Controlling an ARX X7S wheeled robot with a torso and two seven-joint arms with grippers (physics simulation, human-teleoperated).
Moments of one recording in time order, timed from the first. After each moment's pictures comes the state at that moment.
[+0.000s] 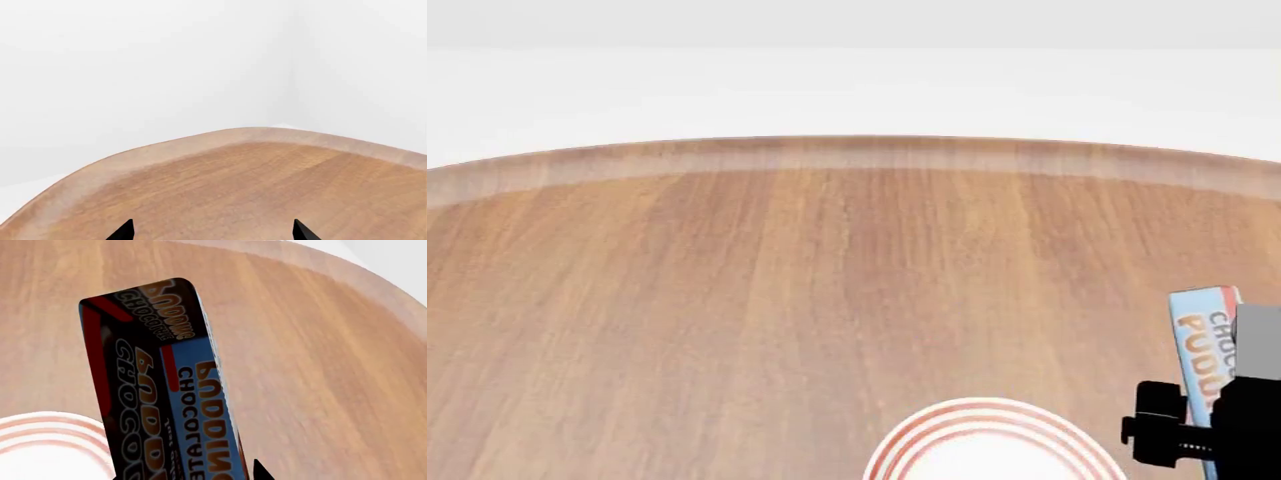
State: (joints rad) left arm 0.26 -0.26 0.00 0.11 -0.23 0.21 -0.99; right arm 0.83 0.71 -0.59 0.47 0.98 0.72 0.47
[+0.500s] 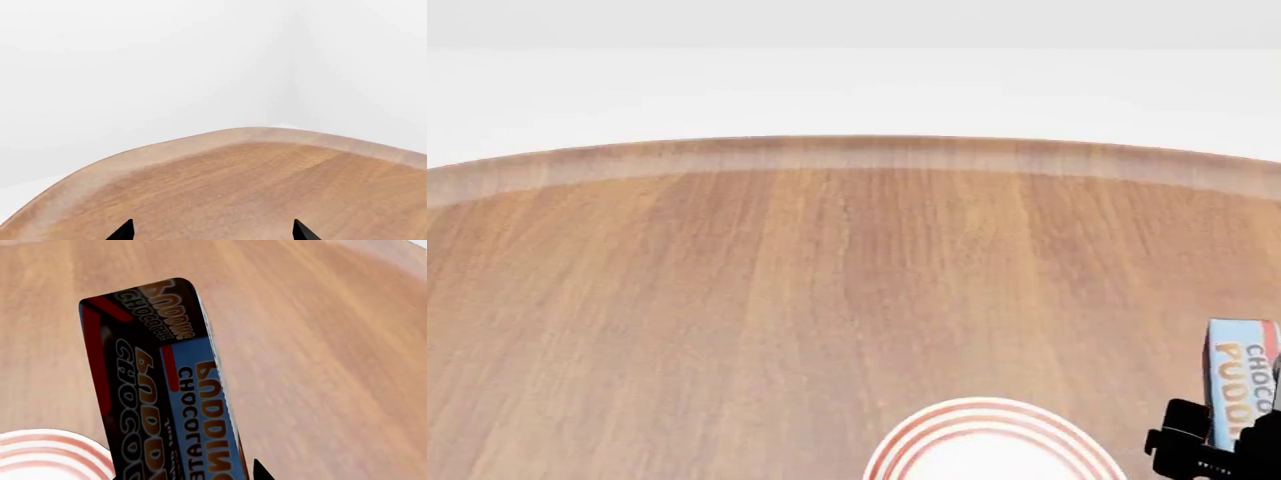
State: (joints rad) left arm 0.26 -0.27 0.00 0.11 -0.23 0.21 -1.00; right arm 0.81 0.64 -0.54 0.76 0.95 0.50 0.34
